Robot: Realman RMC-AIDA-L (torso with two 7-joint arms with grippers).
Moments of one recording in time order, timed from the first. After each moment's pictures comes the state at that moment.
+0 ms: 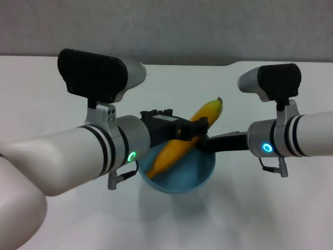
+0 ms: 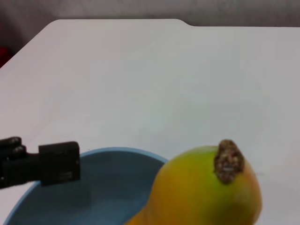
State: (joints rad) left arm -0.32 -2.03 -1.08 -1.60 -0.34 0.56 2.84; right arm 0.66 2.01 1.40 0.85 -1.93 0.68 -0.54
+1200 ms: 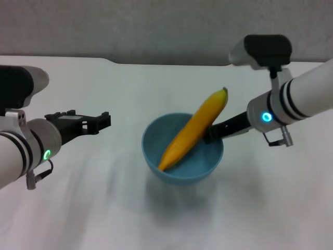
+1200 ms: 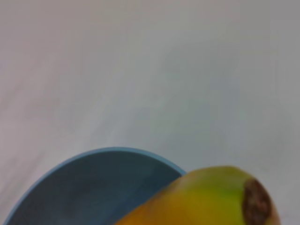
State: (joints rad) left arm -0.15 -2.03 -1.29 -1.56 -0.18 0.56 2.84; right arm 0.95 2.01 1.69 0.59 -2.22 0.93 -0.44
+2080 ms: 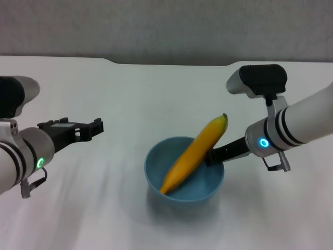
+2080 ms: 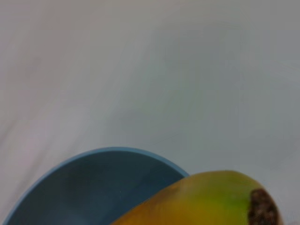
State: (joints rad) left arm -0.12 -2.04 -1.30 -1.53 -0.18 0.53 2.84; right arm 0.92 2.02 1.52 0.51 -2.09 0.84 -0.44
